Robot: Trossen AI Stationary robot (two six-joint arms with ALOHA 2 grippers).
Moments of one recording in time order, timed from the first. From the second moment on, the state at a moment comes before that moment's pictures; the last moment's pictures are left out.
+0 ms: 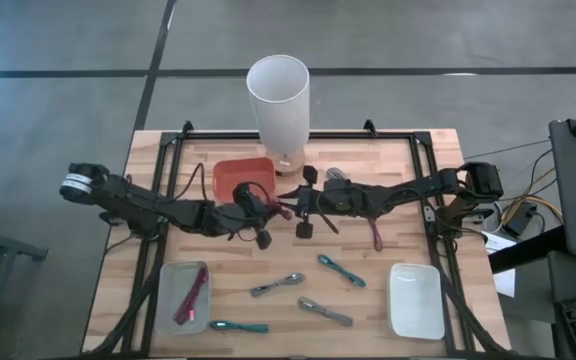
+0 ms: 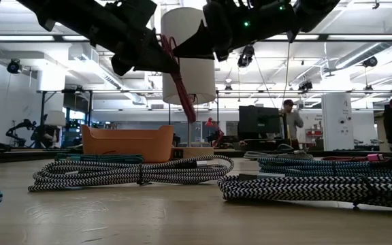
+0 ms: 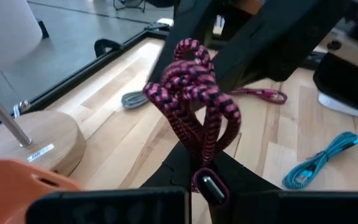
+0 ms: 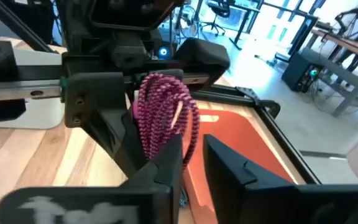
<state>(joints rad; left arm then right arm) -0.18 1.35 0.72 0.24 -0.54 -0.27 0.00 1.67 0.98 0.46 0.18 -0.16</state>
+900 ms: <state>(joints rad) -0.19 1.17 0.91 -0.66 -0.40 -0.69 0.02 1.67 0.98 0.40 0.18 -0.08</state>
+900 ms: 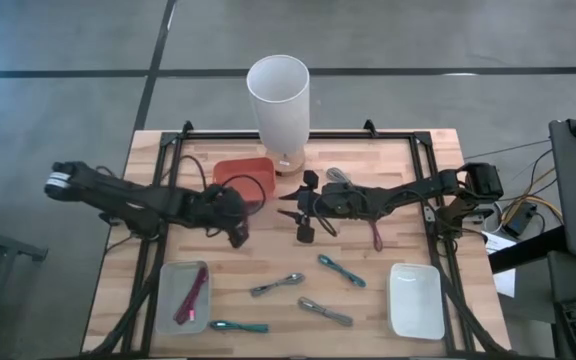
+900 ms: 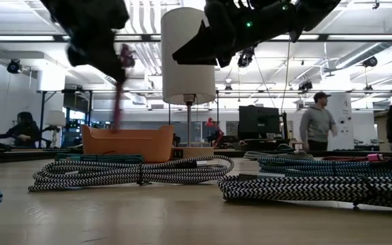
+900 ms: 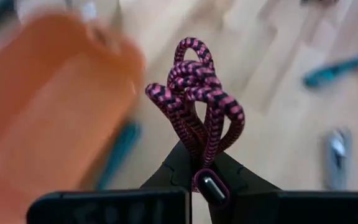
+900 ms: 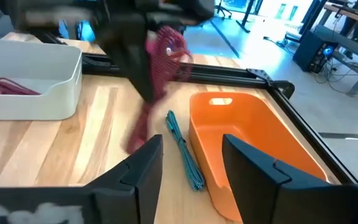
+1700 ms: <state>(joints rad) -0.64 1.12 1.01 -1.02 -0.01 -1.39 0.02 1.67 0.98 0.38 0.18 -0.08</state>
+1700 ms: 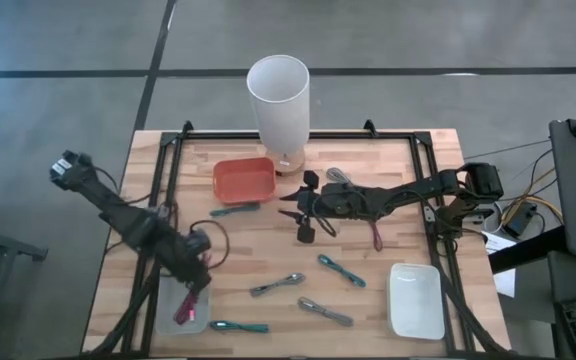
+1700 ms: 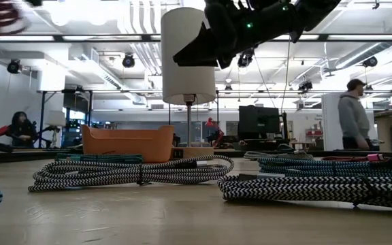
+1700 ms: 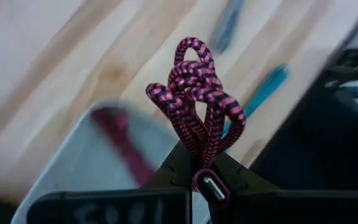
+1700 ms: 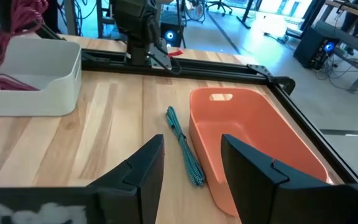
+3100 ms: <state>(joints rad) -0.77 1.13 0.72 -0.71 0.21 -1.66 0.02 1.67 0.98 0.37 0.18 -0.08</state>
